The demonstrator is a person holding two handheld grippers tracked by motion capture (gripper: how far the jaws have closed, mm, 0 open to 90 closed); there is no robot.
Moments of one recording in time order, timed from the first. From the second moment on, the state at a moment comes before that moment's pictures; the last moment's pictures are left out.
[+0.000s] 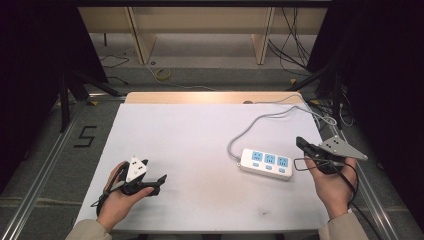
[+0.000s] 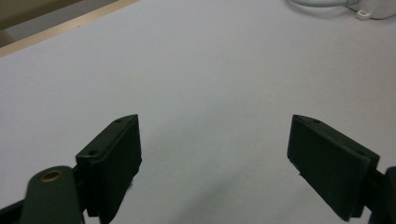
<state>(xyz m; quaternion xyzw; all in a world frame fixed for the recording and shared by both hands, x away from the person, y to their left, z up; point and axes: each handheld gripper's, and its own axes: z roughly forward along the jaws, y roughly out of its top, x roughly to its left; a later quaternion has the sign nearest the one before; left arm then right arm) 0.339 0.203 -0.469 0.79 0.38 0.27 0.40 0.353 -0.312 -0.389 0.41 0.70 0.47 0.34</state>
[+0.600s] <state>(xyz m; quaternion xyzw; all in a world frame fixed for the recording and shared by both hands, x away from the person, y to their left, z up) 0.339 0.203 -0.469 0.79 0.38 0.27 0.40 0.361 -0.304 -0.383 0.40 0.72 0.46 0.33</state>
